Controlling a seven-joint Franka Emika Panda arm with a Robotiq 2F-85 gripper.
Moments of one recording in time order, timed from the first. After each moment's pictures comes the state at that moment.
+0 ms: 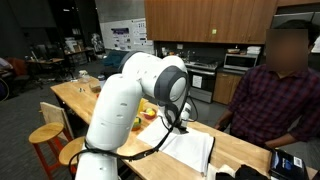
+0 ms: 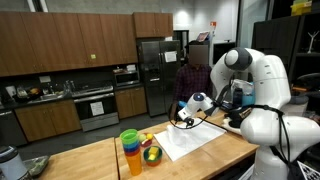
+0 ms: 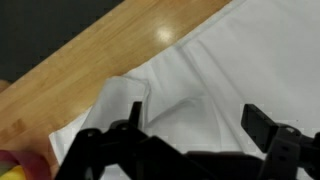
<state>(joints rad) -0.70 0.43 0.51 -2.21 -1.96 3.05 -0.76</state>
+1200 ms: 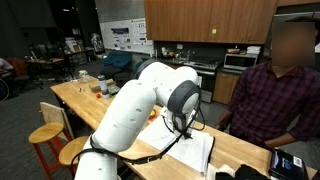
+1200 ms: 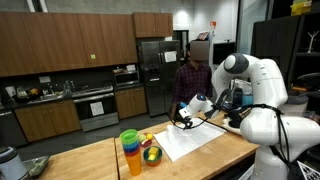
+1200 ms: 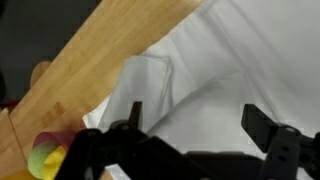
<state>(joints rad) -0.75 0.60 0.51 -2.10 -1.96 3.27 -0.73</state>
